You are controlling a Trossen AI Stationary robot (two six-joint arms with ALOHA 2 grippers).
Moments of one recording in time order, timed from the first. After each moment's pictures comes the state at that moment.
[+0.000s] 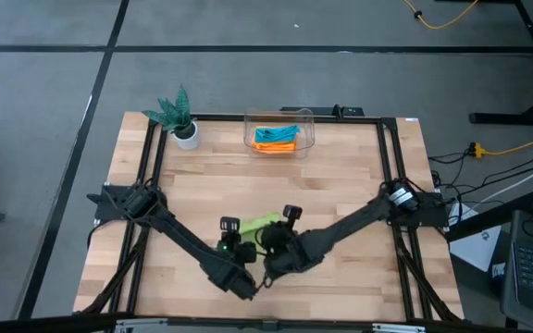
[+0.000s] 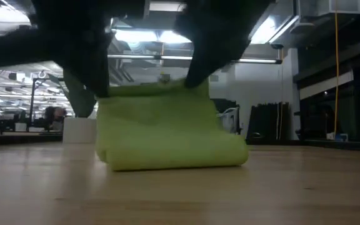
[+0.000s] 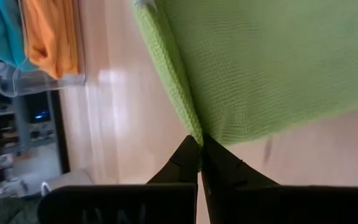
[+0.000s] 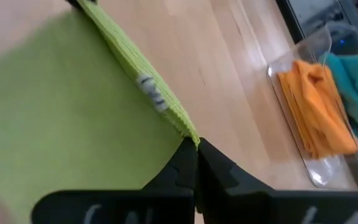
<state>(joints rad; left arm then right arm) -0.60 2.13 1.68 -1.40 -0.68 -0.66 0.47 2.11 1.66 -0.87 0.82 0.56</state>
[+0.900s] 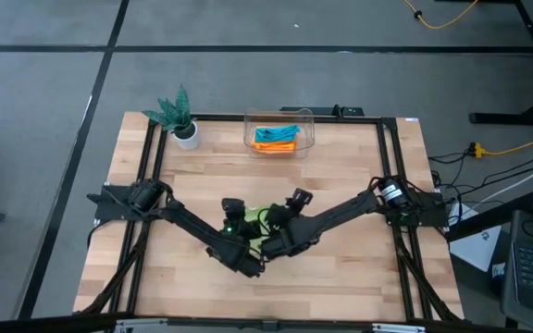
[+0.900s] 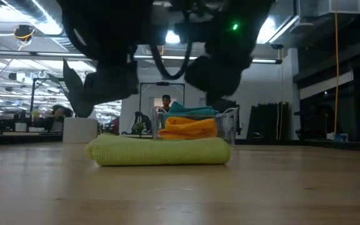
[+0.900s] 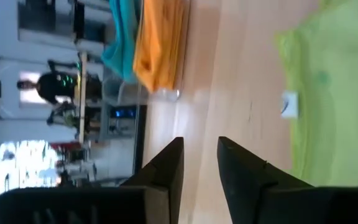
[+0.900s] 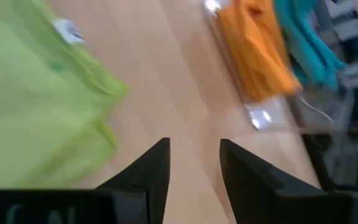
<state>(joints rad) -0.48 2.13 1.57 -1.41 -1.05 -0.75 0.36 2.18 1.72 -1.19 0.85 0.79</state>
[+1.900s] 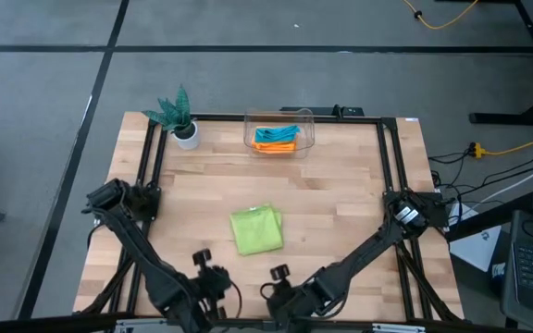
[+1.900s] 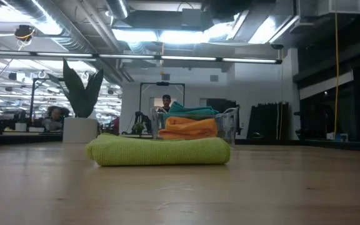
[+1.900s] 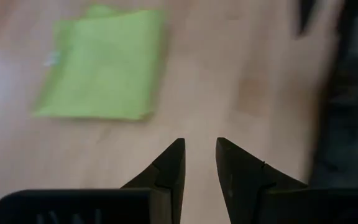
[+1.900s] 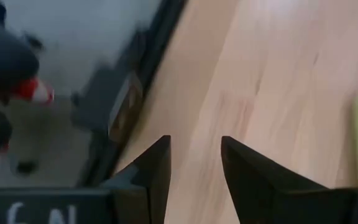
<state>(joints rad) -0.87 1.91 1.59 -1.07 -0.65 -1.18 0.68 2.18 1.76 -0.62 0.22 0.25</state>
